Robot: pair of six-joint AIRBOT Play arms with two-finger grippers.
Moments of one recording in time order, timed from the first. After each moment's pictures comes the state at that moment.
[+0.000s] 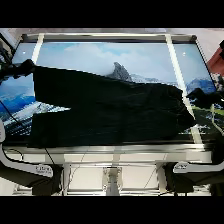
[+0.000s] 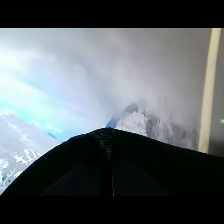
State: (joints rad) left arm 0.40 -1.62 1.58 0.96 -0.81 -1.28; right arm -0.60 -1.53 1.21 -1.00 1.07 1.32
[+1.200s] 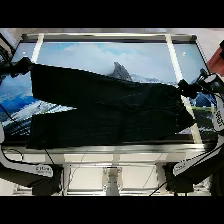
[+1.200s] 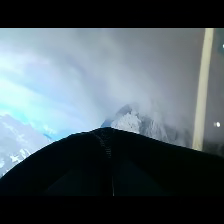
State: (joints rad) left arm 0.41 -1.60 1.58 0.94 -0.83 -1.28; right arm -0.42 -1.80 1.45 -1.13 0.94 1.55
